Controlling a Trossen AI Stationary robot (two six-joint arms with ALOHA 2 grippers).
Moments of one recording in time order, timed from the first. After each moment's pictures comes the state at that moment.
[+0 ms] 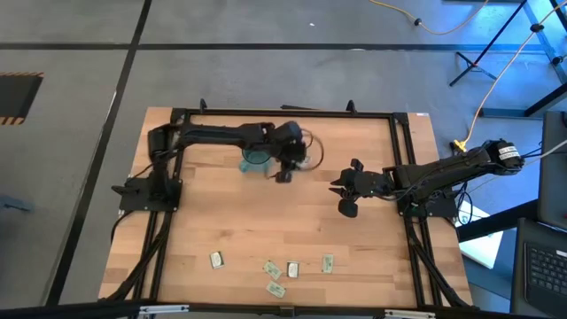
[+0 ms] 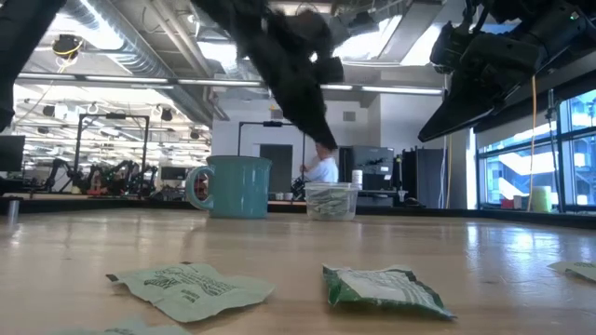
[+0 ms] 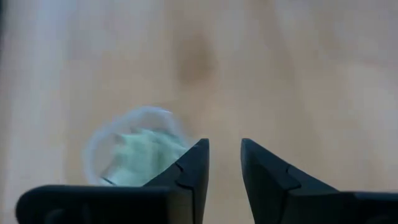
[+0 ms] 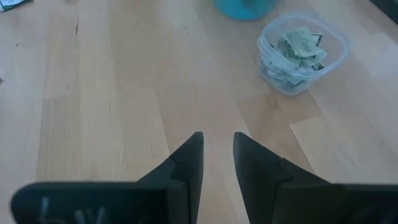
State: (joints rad) left arm 0.25 1.90 1.47 -0.49 0.17 0.35; right arm 0.15 1.09 0.54 -0.17 0.32 0.31
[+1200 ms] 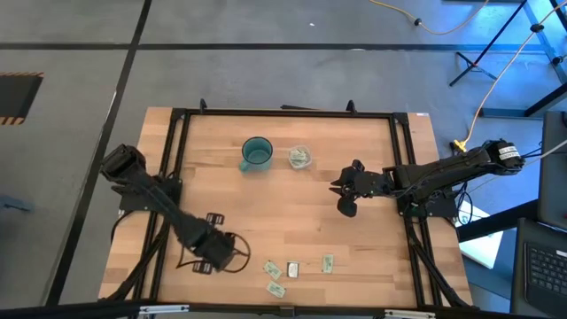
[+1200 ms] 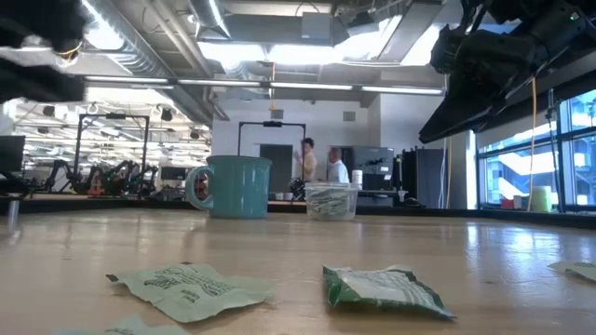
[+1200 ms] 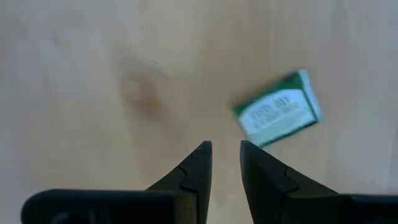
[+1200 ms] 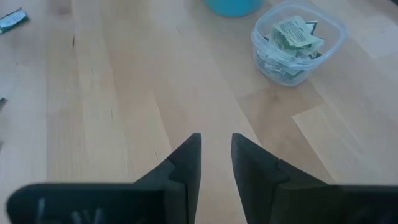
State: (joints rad) left arm -0.70 1.63 1.02 -0.89 -0.04 -0.59; right arm 0.15 1.09 0.54 -0.18 0.32 0.42
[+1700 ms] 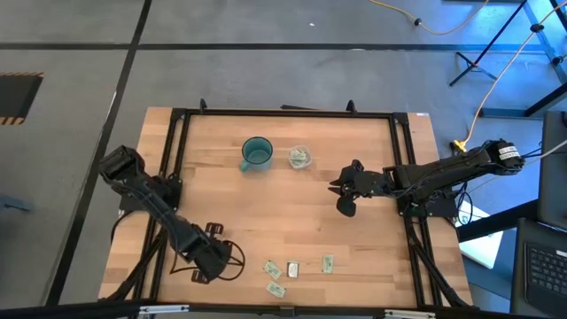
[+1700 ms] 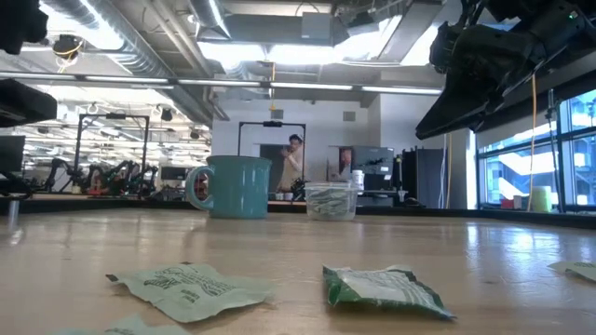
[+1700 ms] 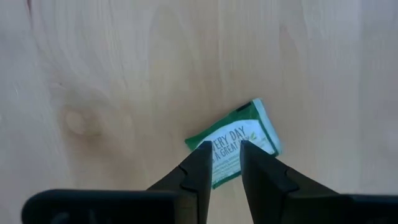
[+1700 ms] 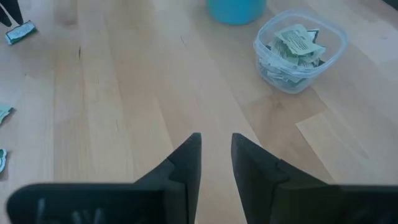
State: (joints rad) left arm -0.78 1.63 0.92 -0.64 -0.08 -0.67; right arm 0.15 1.09 0.54 -0.15 0.32 0.42
